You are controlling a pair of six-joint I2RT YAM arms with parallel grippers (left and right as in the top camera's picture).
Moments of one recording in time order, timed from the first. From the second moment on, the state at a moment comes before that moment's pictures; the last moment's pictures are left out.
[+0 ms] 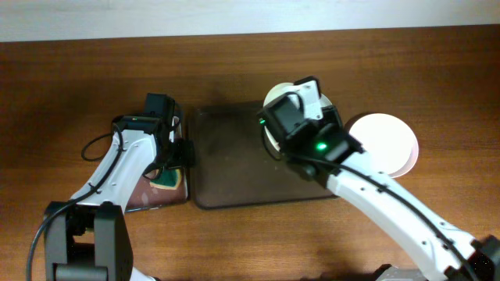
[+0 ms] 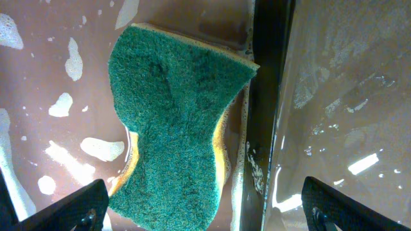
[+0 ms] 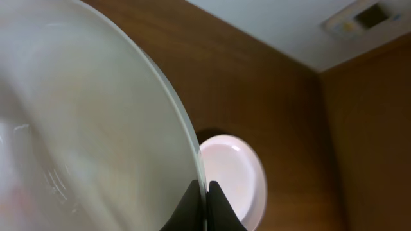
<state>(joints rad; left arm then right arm) -0.12 1.72 1.16 -0.89 -0.06 -0.24 0.69 1.54 1.38 -0.93 0.87 0.23</state>
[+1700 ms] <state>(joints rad) -0.12 1.72 1.16 -0.88 -0.06 -0.24 -0.38 1.66 1.16 -0.81 -0.35 0.34</state>
